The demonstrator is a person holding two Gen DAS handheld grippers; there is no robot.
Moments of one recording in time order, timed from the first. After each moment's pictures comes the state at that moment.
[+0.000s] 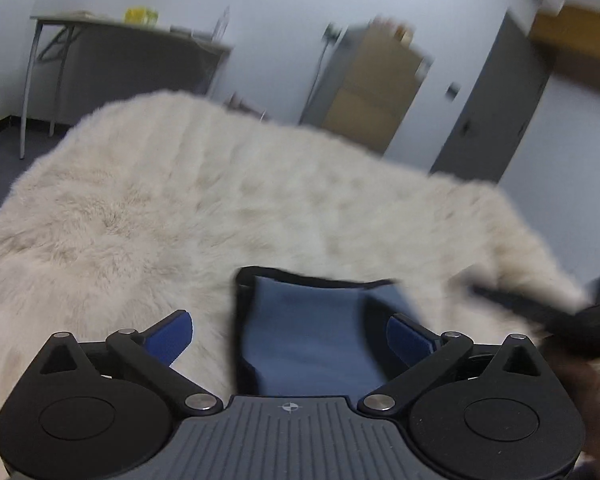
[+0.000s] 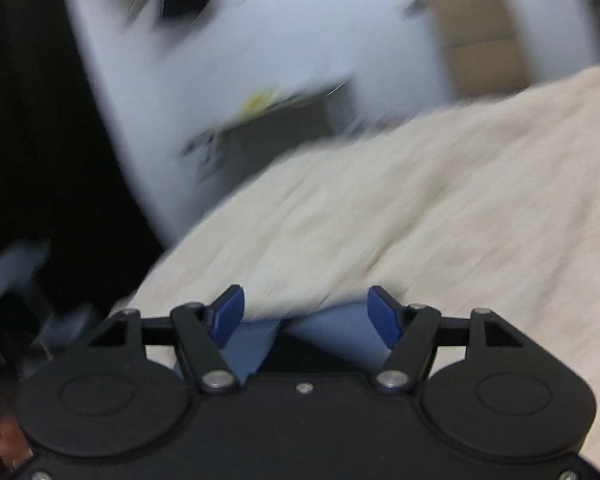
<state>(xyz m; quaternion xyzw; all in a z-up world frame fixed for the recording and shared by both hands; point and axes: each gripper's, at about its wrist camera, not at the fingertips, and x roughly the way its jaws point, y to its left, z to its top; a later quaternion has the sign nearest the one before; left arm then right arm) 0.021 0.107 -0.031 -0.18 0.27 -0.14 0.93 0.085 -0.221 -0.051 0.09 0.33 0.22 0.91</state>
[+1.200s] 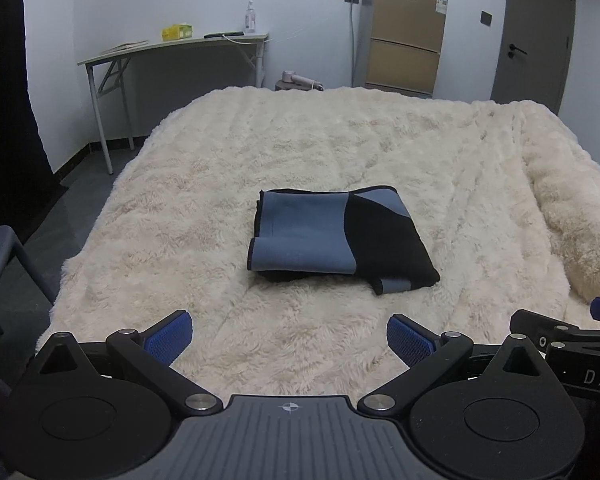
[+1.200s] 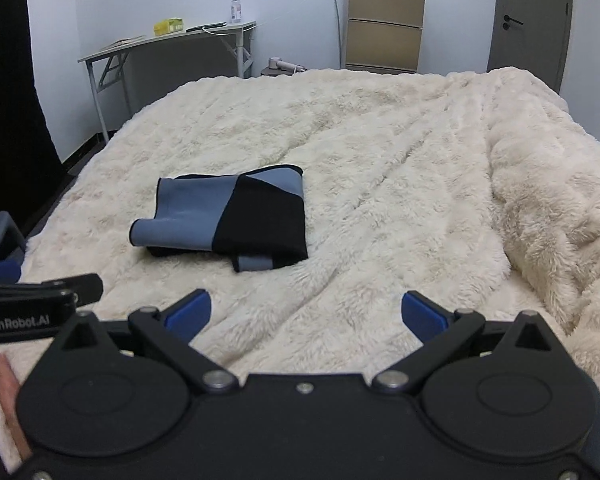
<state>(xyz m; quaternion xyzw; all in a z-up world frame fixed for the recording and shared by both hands) -0.103 0.003 0.015 -0.01 0.35 -0.01 0.94 -0.148 -0.182 0.038 0.02 0.34 -0.02 0.94</state>
